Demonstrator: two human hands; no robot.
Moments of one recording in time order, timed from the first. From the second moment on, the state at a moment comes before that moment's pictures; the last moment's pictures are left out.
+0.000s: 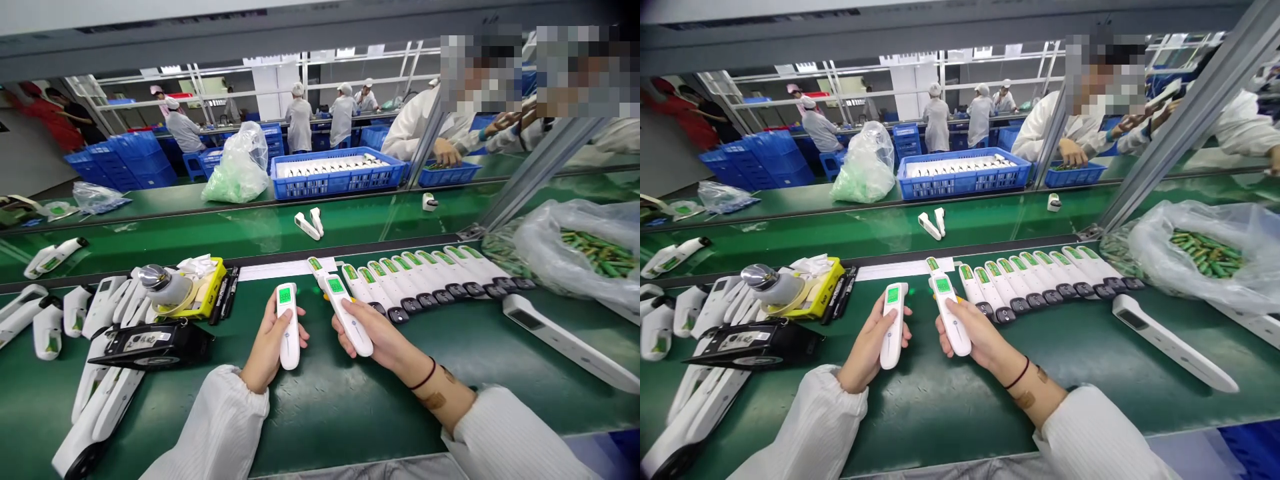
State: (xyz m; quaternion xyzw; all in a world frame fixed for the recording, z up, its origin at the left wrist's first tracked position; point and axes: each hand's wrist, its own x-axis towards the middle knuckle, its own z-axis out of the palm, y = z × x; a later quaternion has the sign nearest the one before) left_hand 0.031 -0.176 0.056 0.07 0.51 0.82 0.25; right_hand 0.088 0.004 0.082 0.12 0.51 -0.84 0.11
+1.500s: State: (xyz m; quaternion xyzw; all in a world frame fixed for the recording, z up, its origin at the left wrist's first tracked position) left_hand 0.052 -0.176 0.056 0.22 0.49 0.79 0.29; right_hand 0.099 -0.011 0.066 0.01 0.63 -0.77 0.08
